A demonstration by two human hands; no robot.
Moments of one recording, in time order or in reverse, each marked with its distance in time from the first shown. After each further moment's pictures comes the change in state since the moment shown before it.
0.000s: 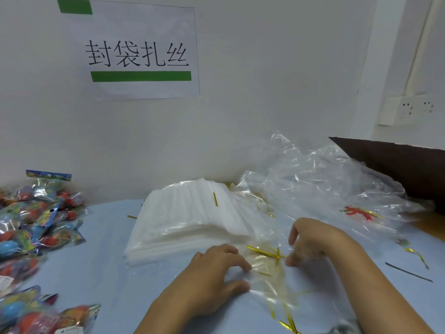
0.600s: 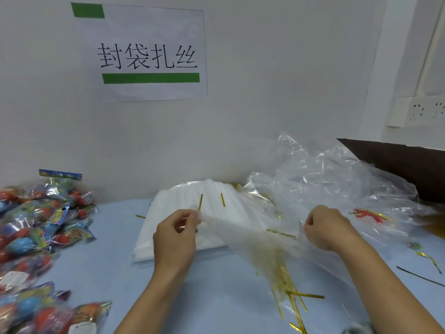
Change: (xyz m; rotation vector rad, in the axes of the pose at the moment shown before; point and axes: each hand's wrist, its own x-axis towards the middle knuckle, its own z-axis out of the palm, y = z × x) left_hand 0.005 -0.018 -0.034 -0.754 0.930 -0.293; right_hand 0.011 0.008 -0.001 0.228 0.315 0.064
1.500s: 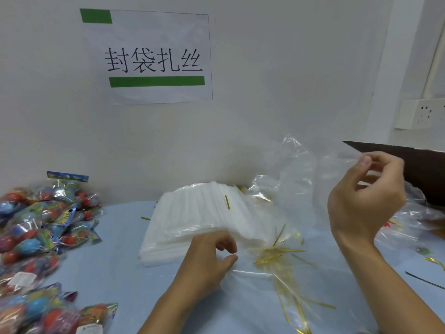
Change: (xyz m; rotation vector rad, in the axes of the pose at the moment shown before) left_hand -0.015 -0.007 0.007 0.459 -0.525 0.235; right_hand -0.011 -0.030 -0.024 0.862 1.358 -0.299
